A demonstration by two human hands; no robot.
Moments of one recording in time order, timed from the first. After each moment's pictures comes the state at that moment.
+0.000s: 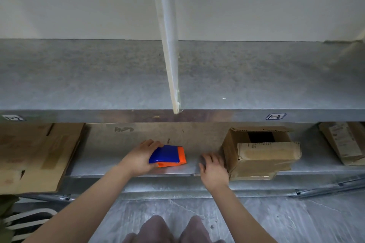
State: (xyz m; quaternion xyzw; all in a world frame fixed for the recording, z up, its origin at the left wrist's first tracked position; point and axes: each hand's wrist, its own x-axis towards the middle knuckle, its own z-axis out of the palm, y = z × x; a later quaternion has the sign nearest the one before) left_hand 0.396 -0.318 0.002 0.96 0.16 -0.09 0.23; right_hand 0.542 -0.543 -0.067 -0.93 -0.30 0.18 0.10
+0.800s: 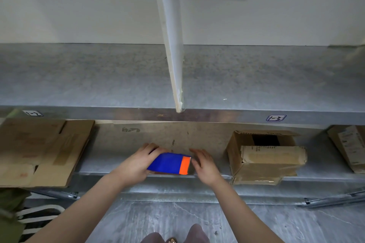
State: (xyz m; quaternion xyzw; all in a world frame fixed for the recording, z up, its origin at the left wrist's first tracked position) left_hand 0.361 -0.326 0.012 0.98 0.07 0.03 0.18; right_hand 0.548 -0.514 -0.069 -0.83 -0.38 0.27 0.30
